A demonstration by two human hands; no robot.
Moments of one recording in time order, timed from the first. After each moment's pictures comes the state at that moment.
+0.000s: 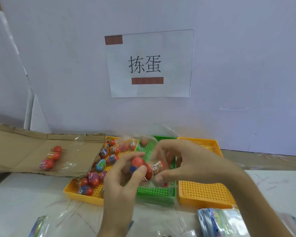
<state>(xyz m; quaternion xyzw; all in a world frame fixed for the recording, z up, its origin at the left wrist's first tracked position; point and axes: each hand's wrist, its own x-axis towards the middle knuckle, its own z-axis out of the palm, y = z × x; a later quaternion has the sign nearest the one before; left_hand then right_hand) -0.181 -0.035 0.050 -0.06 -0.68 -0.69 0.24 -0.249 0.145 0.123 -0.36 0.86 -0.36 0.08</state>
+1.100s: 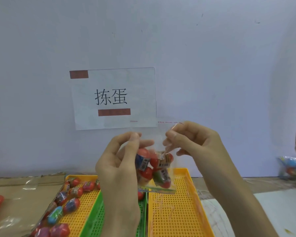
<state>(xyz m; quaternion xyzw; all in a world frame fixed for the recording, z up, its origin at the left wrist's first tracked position) -0.225 0.058 0.148 -0.07 -0.54 -0.79 0.29 -0.240 0.200 0.173 -0.18 0.71 -0.66 -0.19</state>
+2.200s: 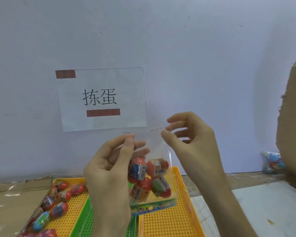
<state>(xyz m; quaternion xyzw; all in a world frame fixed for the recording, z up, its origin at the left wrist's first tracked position) -0.224 0.061 0.142 -0.09 -0.52 -0.80 0.29 -0.236 0.197 0.171 -0.10 0.74 -0.56 -0.35</state>
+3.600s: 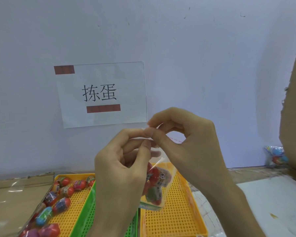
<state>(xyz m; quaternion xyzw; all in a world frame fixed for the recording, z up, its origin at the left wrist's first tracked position) -0.213 0.058 0.144 -0.20 -0.66 -0.66 0.30 -0.230 0.192 0.175 -0.27 0.74 -0.46 -0.40</state>
